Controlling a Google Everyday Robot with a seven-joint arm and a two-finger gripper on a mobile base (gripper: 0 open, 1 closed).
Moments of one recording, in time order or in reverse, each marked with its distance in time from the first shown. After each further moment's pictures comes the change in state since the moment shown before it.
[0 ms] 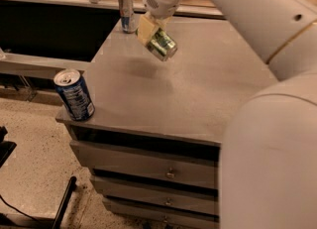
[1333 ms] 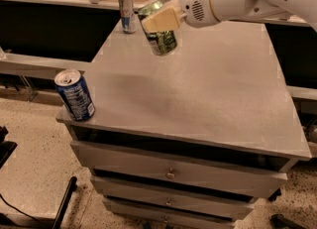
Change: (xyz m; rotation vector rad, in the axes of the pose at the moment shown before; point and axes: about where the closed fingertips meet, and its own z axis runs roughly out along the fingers) arm 0.021 0.038 -0.104 -0.124 -0.721 -0.031
